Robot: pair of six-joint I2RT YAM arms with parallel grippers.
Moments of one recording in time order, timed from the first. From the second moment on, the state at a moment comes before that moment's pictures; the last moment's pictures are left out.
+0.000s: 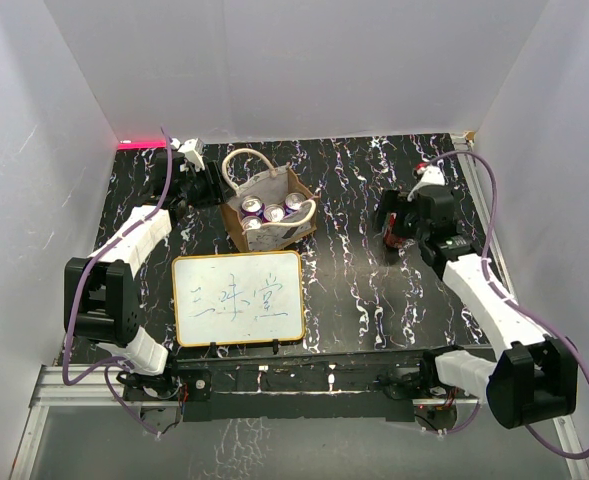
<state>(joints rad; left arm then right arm) -0.13 1.58 1.14 -0.13 0.33 -0.34 0.18 1.12 0.79 -0.22 0.05 0.29</state>
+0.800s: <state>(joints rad) -0.13 1.58 1.15 -0.17 0.30 -0.33 0.72 1.82 1.64 -0.32 -0.06 0.20</state>
